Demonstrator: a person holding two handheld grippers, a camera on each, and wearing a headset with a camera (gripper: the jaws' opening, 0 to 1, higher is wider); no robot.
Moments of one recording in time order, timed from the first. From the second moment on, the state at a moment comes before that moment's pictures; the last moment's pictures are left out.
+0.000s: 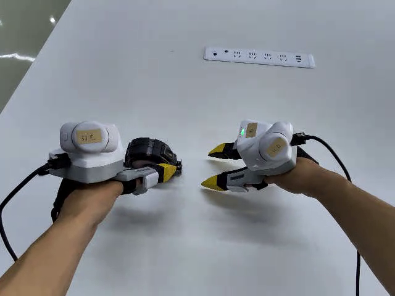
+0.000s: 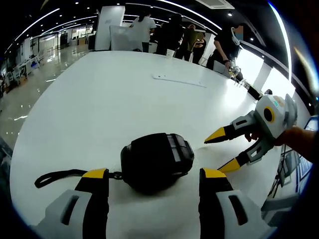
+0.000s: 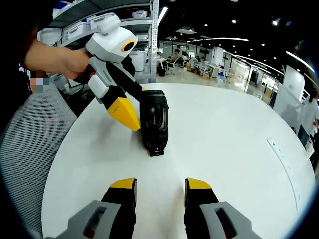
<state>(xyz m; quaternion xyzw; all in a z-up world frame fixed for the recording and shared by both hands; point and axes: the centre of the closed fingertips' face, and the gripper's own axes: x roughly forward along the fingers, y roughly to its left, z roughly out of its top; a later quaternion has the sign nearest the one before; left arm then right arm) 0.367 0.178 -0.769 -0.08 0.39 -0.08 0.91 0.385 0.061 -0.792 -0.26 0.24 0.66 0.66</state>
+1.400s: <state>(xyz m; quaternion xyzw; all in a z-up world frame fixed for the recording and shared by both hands) 0.338 0.176 -0.769 0.00 0.35 -0.20 0.91 0.379 -0.050 -0.781 -0.19 0.28 0.56 0.75</state>
